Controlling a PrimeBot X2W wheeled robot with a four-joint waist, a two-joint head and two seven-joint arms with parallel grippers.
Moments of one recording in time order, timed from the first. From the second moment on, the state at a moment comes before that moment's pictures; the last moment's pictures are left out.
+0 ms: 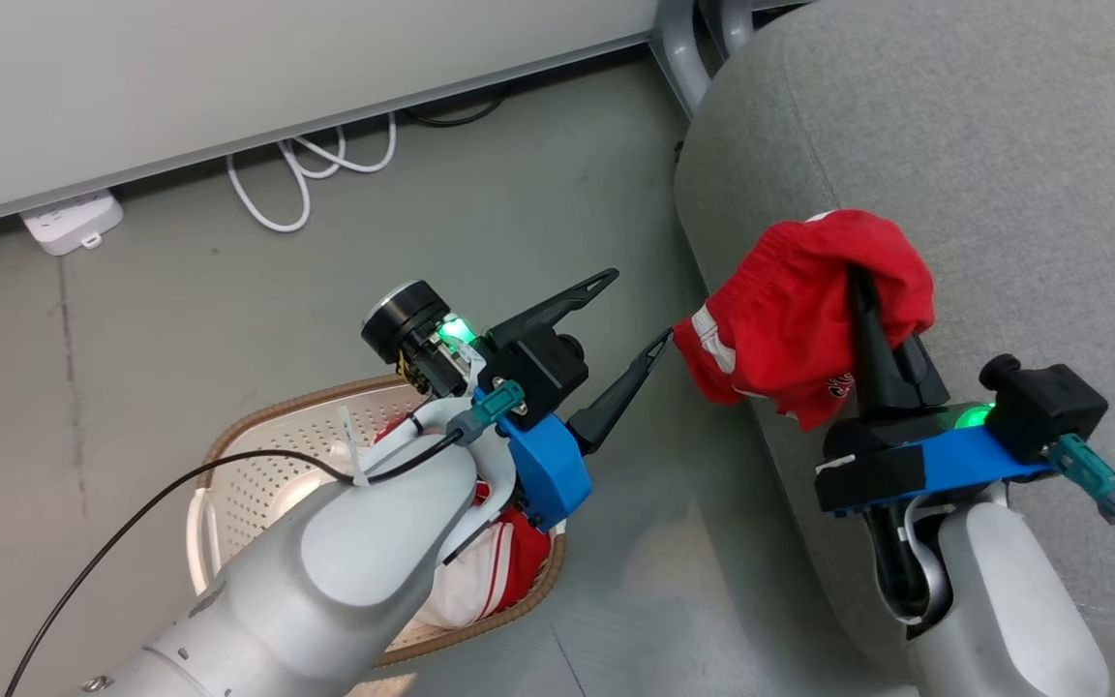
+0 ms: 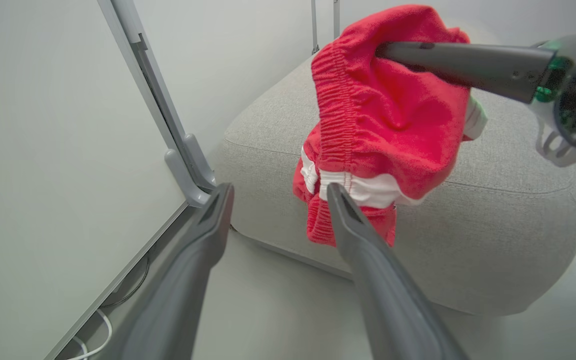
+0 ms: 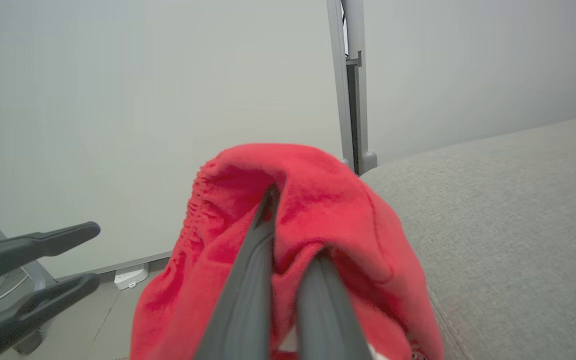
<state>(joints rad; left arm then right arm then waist) -0.91 0.14 -1.05 0.62 -0.44 -0.04 -0.26 -0.39 -0.05 0.10 0.31 0.25 0.13 -0.26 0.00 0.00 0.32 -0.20</state>
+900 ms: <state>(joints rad) -0.92 0.16 -1.12 0.57 -0.42 -0.05 -0.21 -0.30 -0.05 -0.09 0.21 0.27 0.13 -0.26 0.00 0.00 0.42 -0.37</state>
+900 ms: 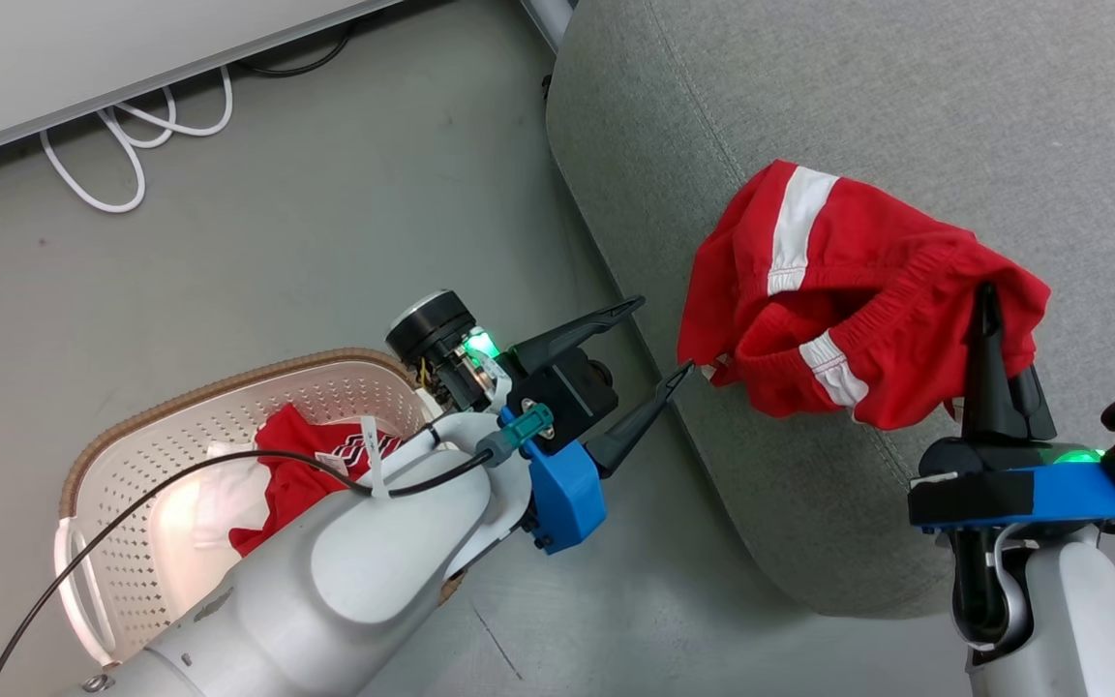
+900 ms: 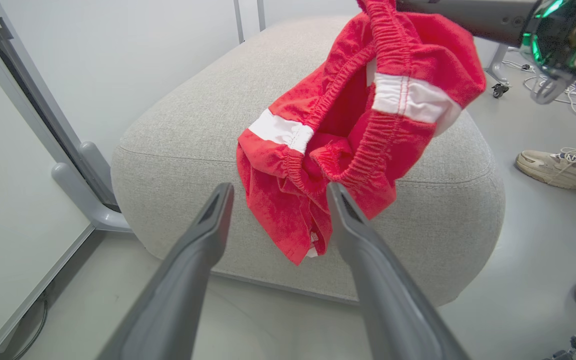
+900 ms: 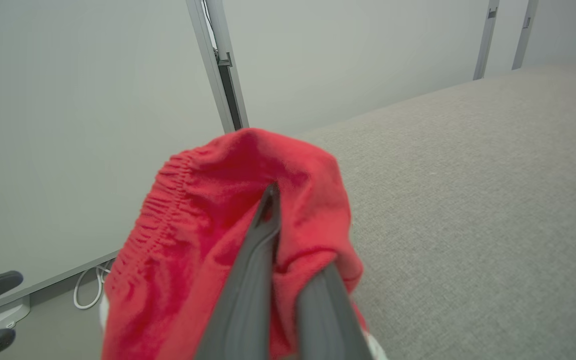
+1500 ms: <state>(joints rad) -1.01 0.24 -1.10 0.46 -0.41 -0.02 -0.18 -0.64 -0.11 -0.21 0.03 0.15 0.13 -0.26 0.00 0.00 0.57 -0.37</state>
